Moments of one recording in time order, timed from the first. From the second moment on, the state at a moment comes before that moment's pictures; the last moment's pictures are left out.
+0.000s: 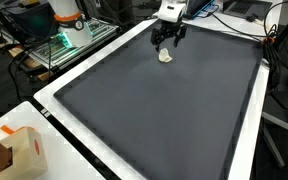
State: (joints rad) arm 0.19 0.31 0.00 -2.17 0.05 2.39 0.70
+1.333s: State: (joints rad) arm -0.12 0.18 -0.04 -2.33 0.79 2.24 -0.03
